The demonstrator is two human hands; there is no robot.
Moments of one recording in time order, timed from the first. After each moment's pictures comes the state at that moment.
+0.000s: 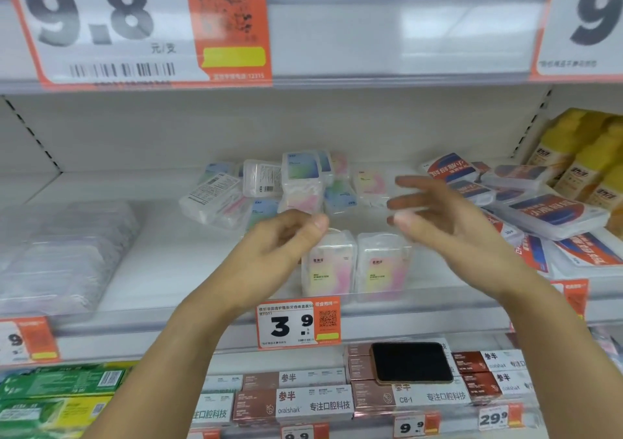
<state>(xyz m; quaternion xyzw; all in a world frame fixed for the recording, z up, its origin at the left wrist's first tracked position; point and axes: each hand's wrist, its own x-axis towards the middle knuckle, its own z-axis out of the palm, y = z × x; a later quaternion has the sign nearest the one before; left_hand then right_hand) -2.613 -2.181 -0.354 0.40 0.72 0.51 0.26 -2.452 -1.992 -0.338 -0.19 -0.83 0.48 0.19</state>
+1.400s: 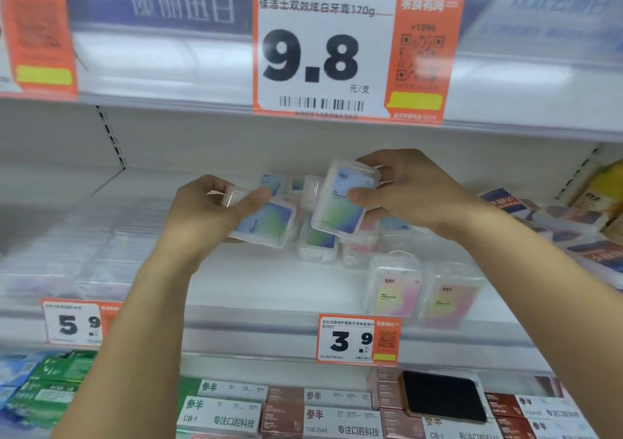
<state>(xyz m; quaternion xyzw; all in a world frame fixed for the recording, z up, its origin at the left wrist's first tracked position) -2.725 -2.257 -0.337 0.15 0.76 0.62 0.08 -2.582 -2.046 -0.279 -0.18 -0.86 0.46 0.11</state>
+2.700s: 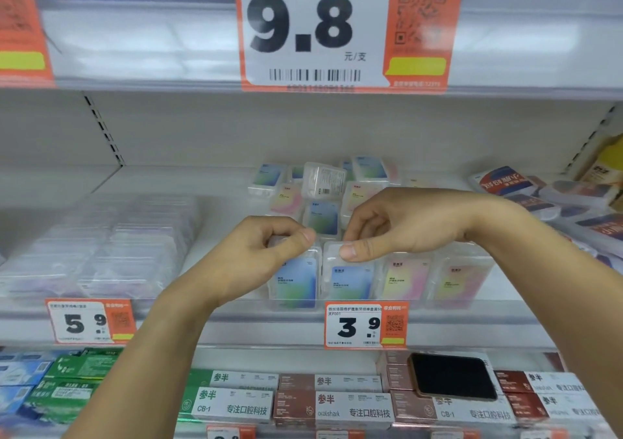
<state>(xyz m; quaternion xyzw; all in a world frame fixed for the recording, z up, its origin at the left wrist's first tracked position) -2.679 -2.255 -0.354 0.40 0.75 0.46 0.25 -2.564 -2.057 -0.287 -0.09 -0.94 0.27 -0.18</state>
